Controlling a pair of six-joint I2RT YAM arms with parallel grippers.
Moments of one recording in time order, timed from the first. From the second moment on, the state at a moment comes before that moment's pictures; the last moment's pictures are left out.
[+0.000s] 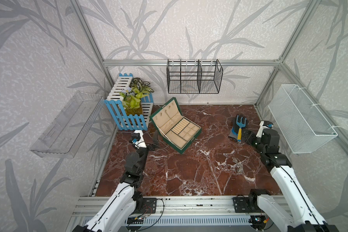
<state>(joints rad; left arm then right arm) -0.35 0.70 0.22 0.58 -0.14 -0.10 0.00 0.91 0.71 -0.46 0.00 0.49</state>
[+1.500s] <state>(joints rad) -0.83 0.92 0.25 0.45 -0.01 0.00 0.18 1.61 0.87 -0.78 -0.01 0.52</state>
